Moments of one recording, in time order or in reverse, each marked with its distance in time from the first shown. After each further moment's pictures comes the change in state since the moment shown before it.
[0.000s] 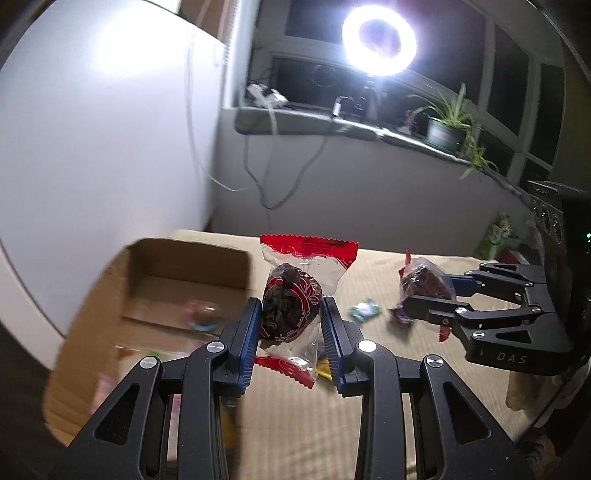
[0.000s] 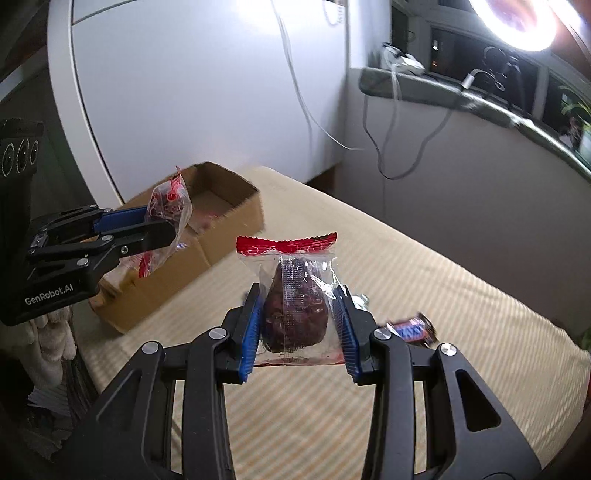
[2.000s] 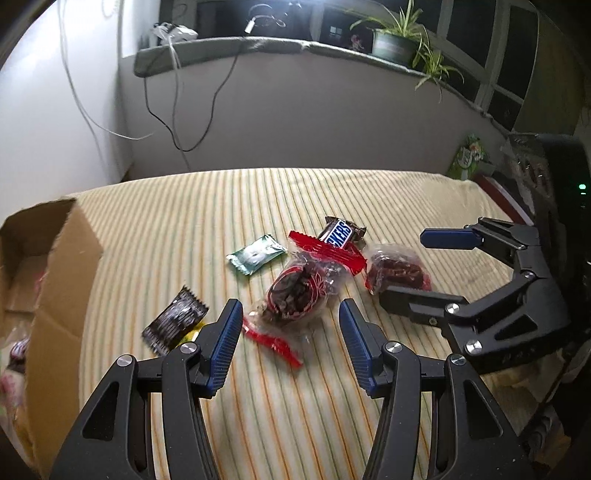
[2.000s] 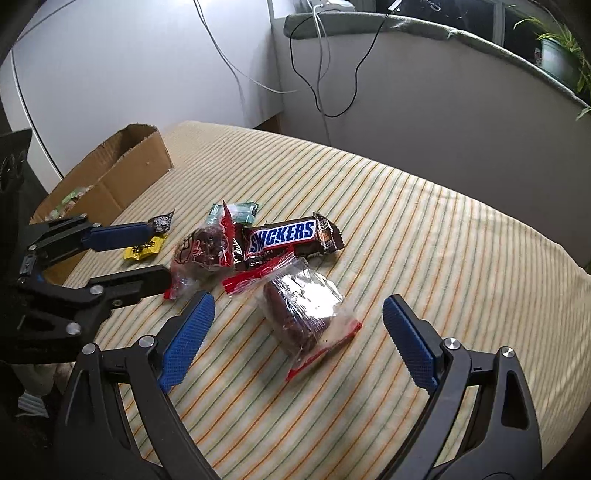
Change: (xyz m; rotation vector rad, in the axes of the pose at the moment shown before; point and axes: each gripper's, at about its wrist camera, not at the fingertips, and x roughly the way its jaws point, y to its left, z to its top) left arm 0.104 -0.112 -0.039 0.159 0.241 -0.151; right arm 0.022 -0.108 -0.089 0.161 0.128 -0.076
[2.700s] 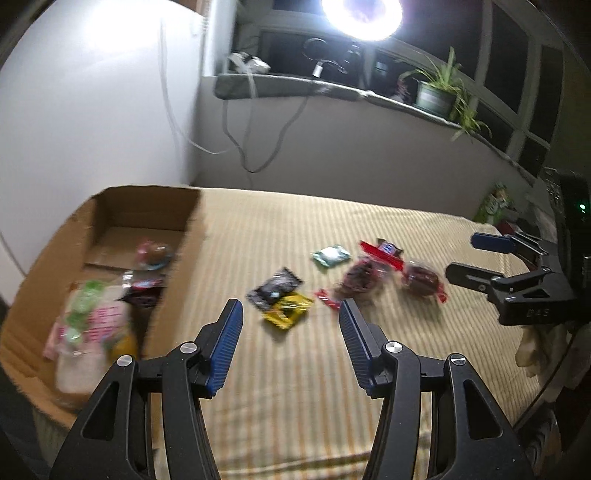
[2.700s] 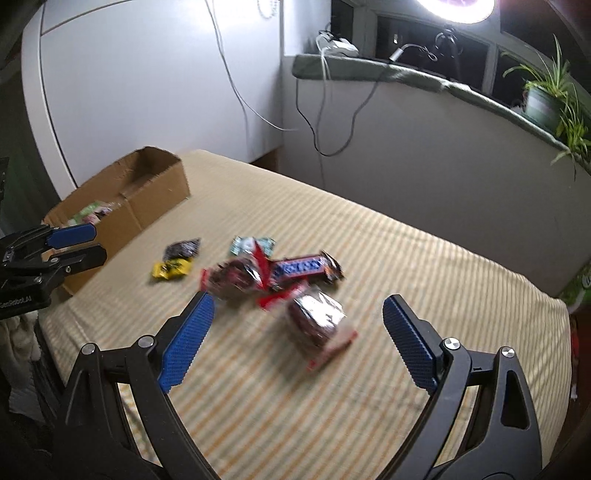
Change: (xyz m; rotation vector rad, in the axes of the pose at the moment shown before) left arm -0.084 0.040 -0.036 -0.133 -0.137 0.112; right arm -0.054 0.022 0.002 -0.050 -0.107 -0.088
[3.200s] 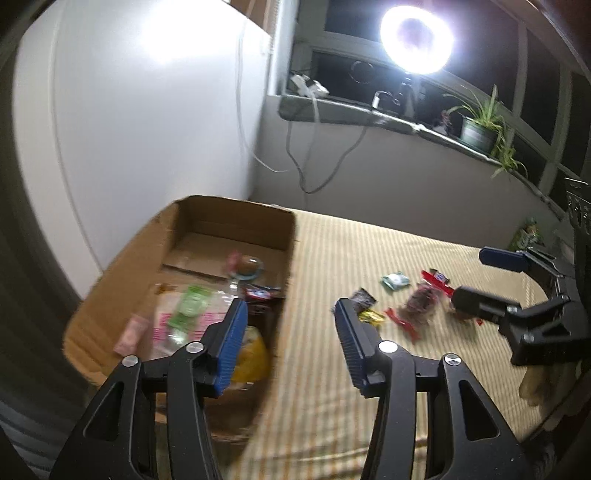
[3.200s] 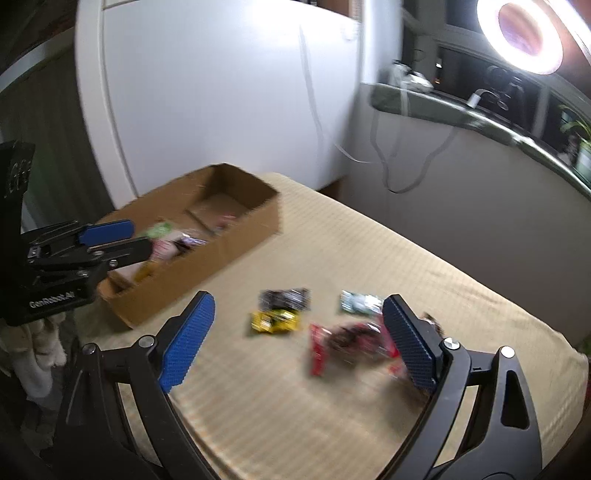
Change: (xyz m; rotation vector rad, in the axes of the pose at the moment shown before) left arm -0.041 0.063 0.001 -0.102 -0.072 0.129; right arm -0.003 0.091 0.041 -0.104 -0.077 0.104
